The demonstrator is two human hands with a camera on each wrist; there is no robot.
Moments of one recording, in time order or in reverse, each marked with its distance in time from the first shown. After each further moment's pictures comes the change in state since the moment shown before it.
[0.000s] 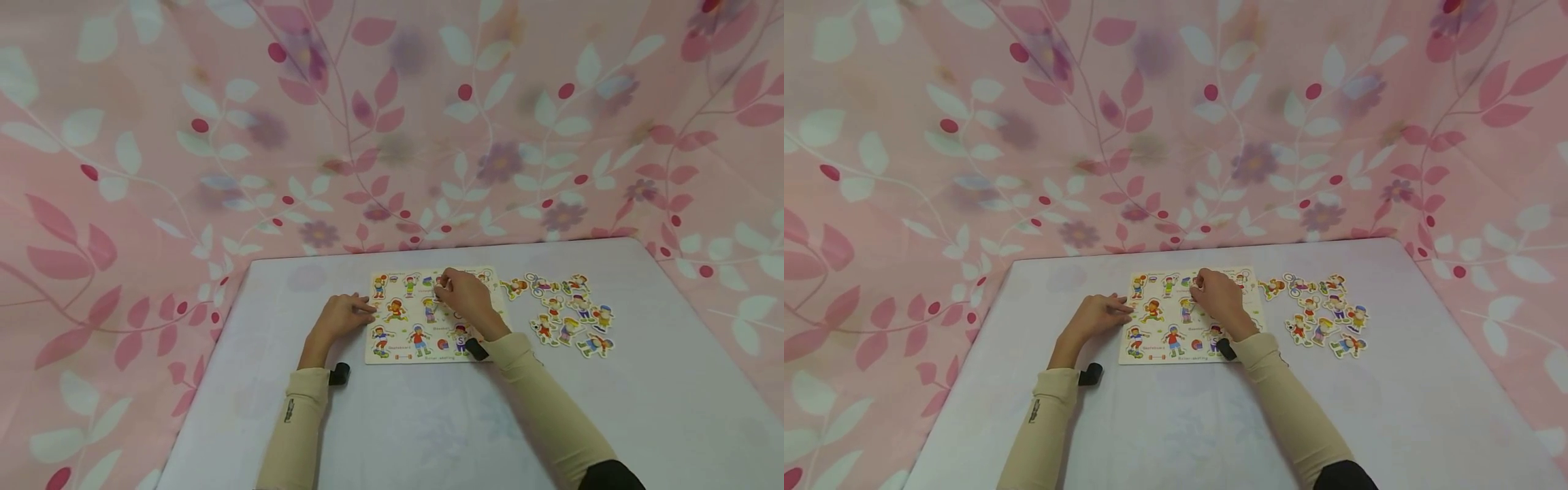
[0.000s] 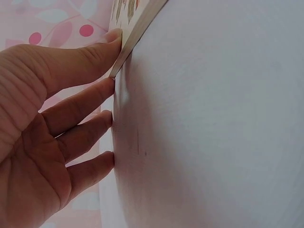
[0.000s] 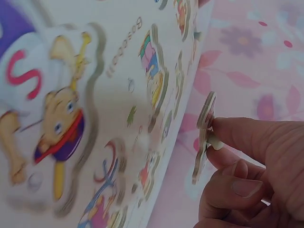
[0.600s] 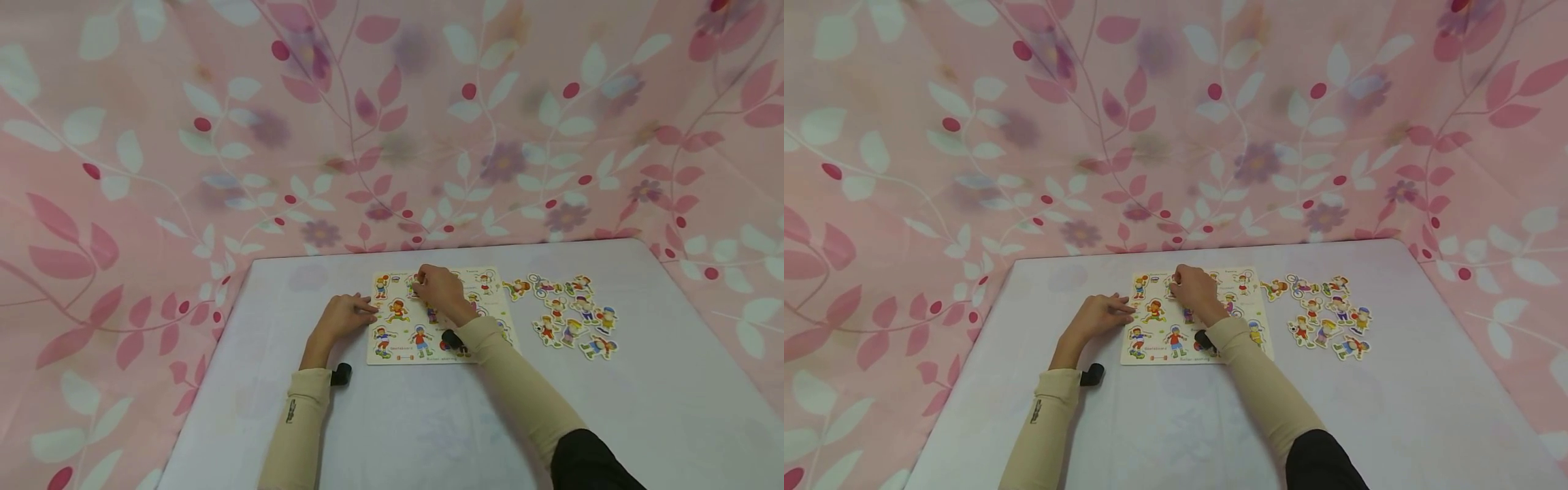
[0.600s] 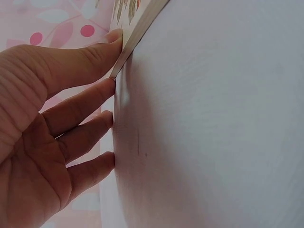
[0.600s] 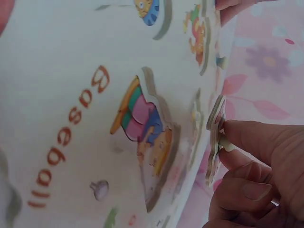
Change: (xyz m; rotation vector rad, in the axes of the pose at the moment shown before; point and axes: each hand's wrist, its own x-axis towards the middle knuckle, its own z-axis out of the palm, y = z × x) left_hand -0.001 0.002 0.000 -0.010 0.003 -0.024; right_hand 0.037 -0.026 0.033 -0.020 -0.063 -0.013
